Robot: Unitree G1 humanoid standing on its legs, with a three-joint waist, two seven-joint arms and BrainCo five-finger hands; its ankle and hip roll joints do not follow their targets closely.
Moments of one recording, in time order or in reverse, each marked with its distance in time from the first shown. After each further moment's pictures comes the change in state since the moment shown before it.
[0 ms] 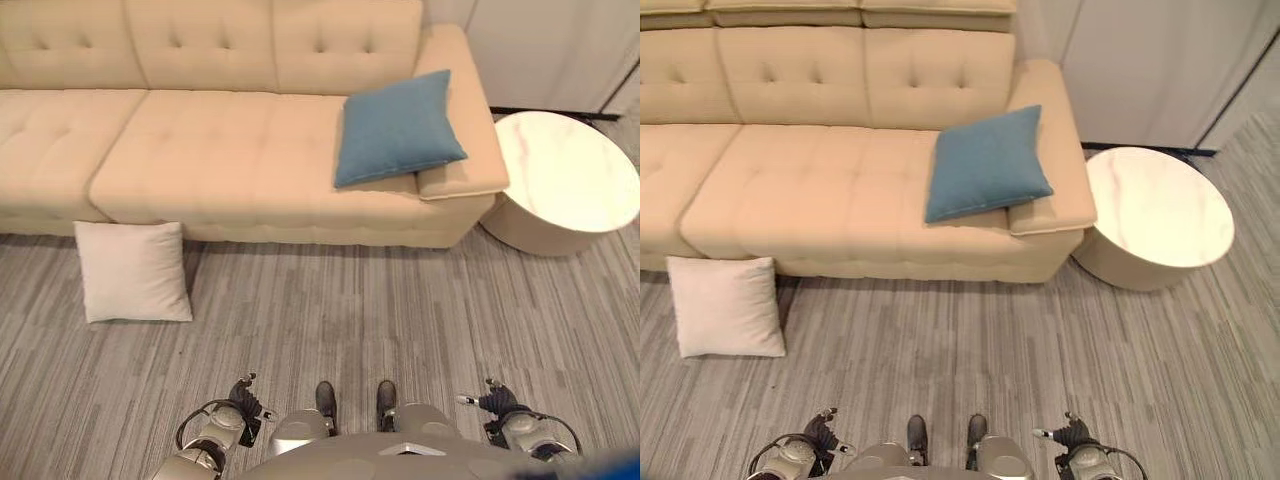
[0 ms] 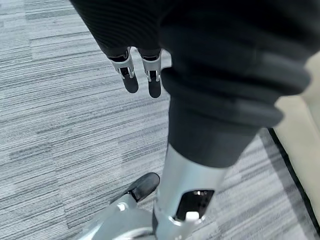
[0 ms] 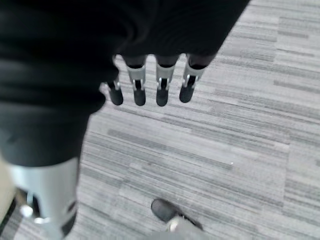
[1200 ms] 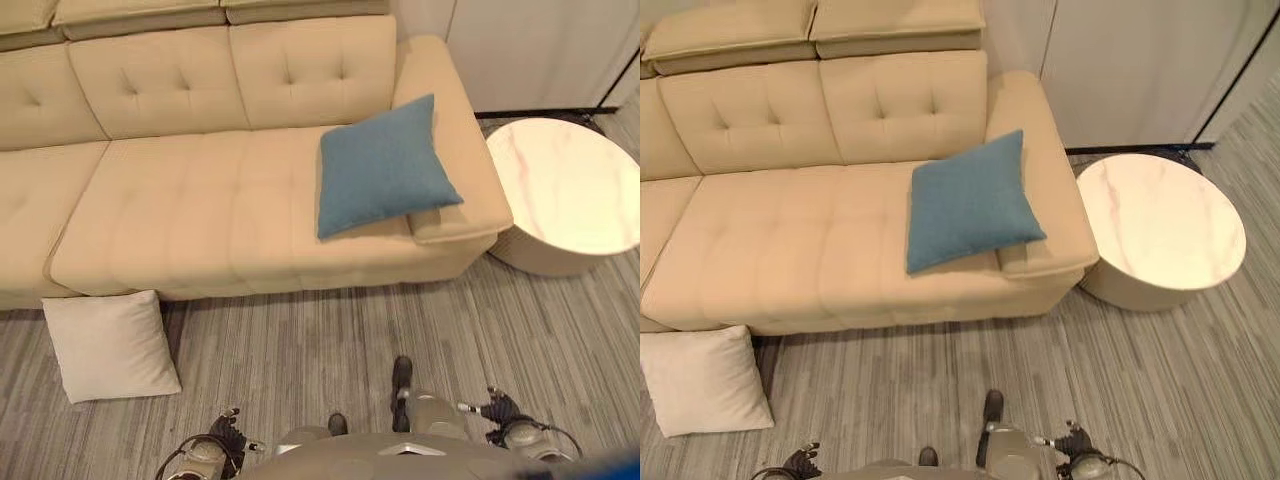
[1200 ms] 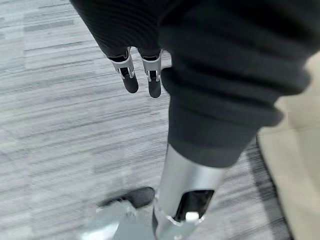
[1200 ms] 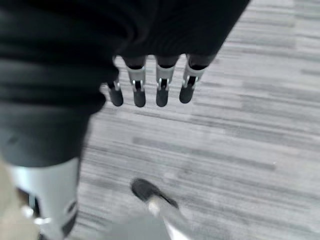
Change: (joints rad) left arm 0.118 -0.001 0.071 0.040 -0.097 -0.024 -0.075; right arm 0.033 -0.044 -0.012 0.010 0.038 -0.027 0.000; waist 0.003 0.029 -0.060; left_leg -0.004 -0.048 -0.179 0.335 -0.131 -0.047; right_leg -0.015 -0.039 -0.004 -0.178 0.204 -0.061
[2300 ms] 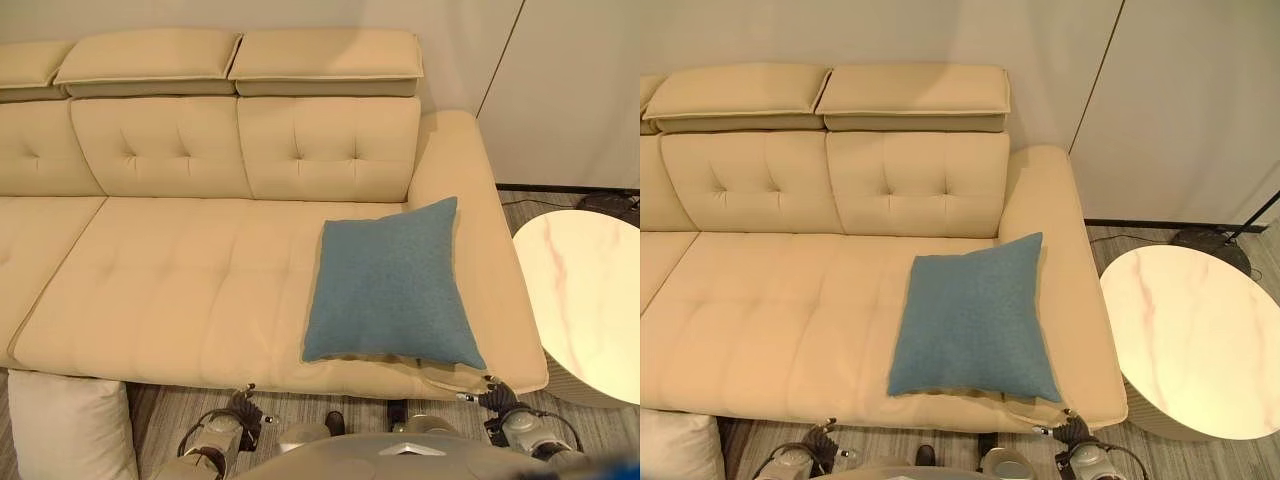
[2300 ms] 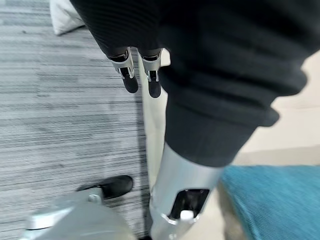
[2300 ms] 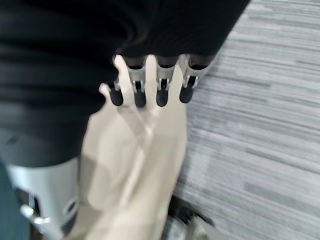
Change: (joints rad) left arm -0.098 -0.019 -0.005 -0.020 -0.035 0.023 0.012; right arm -0.032 0.001 0.003 -0.003 -0.025 0.017 0.008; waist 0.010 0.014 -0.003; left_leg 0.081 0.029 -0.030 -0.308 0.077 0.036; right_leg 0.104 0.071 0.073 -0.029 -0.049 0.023
